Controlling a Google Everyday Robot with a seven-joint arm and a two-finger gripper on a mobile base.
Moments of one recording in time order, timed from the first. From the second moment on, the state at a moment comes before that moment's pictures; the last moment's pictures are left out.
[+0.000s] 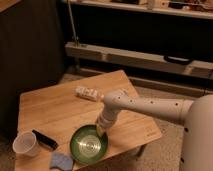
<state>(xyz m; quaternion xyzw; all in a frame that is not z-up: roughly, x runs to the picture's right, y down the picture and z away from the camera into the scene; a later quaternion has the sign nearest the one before) -0.049 0.225 0.802 -0.08 -0.45 -0.77 0.45</state>
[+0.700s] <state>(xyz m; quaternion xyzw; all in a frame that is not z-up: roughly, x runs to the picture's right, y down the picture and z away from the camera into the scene) -0.094 0.161 0.822 -0.12 -0.41 -0.79 0.44</state>
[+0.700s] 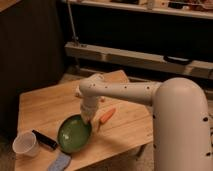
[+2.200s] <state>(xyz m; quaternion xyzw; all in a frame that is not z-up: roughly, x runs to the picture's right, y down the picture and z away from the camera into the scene) 0.042 0.237 0.758 -0.20 -0.38 -0.78 0.46</state>
